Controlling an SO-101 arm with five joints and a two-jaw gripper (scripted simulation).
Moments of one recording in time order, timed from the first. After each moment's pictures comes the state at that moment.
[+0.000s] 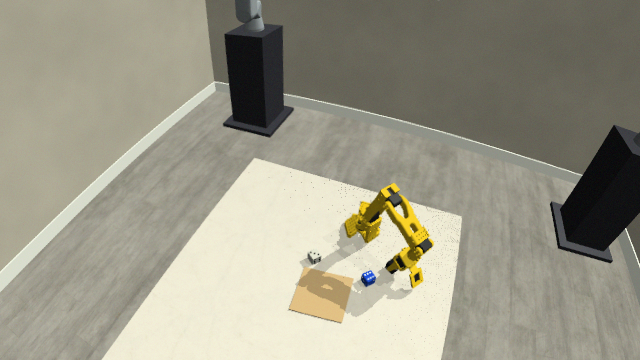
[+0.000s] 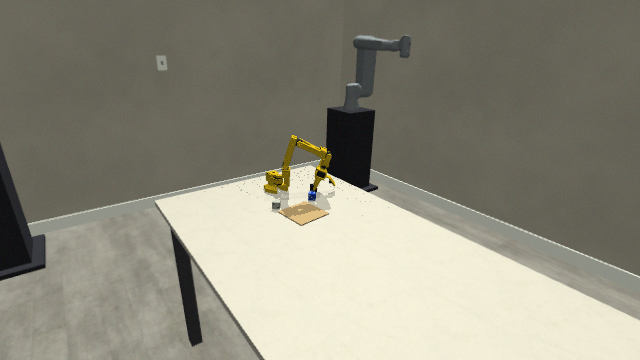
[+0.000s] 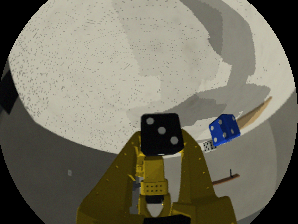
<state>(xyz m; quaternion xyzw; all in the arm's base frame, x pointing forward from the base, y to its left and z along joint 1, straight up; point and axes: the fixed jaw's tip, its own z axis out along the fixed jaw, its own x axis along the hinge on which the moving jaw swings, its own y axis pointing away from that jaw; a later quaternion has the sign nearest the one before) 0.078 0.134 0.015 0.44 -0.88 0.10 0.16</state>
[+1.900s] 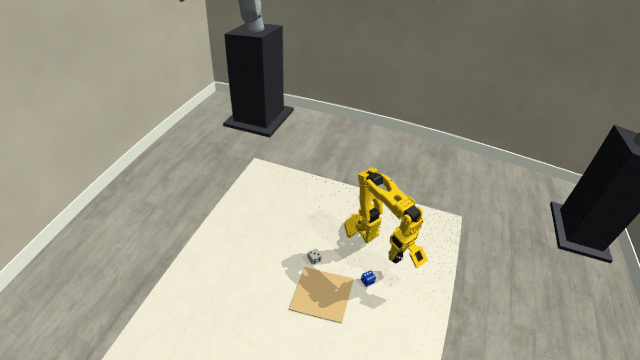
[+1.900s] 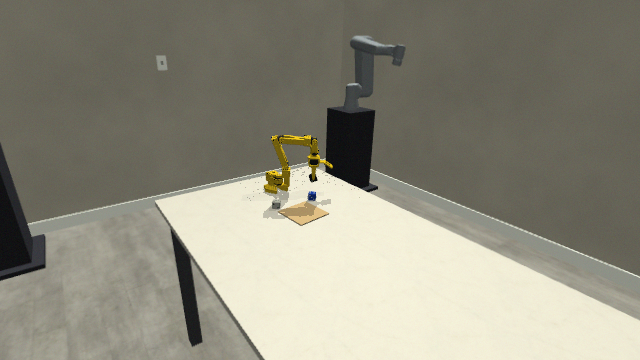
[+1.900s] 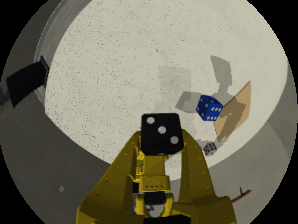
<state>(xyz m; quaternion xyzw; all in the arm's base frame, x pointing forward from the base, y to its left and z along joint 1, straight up) 0.076 0.132 0.065 0.45 -0.89 0.00 0.00</state>
